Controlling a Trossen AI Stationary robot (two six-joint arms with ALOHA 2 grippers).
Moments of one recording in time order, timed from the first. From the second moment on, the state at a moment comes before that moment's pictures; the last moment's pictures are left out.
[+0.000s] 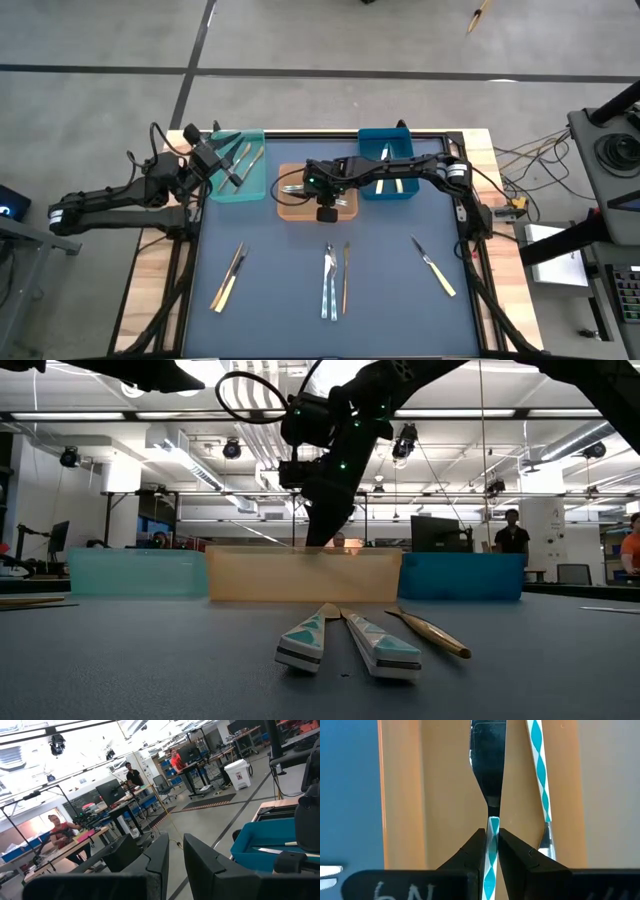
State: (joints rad) left arm 0.21 0.58 0.57 0.16 -0.56 0.54; right arm -0.19 2.10 1.68 -0.70 0.00 -0.18
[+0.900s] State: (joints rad) left arm 0.21 0.58 0.57 0.16 -0.56 0.54; right arm -0.19 2.10 1.68 -0.66 0.00 -0.18
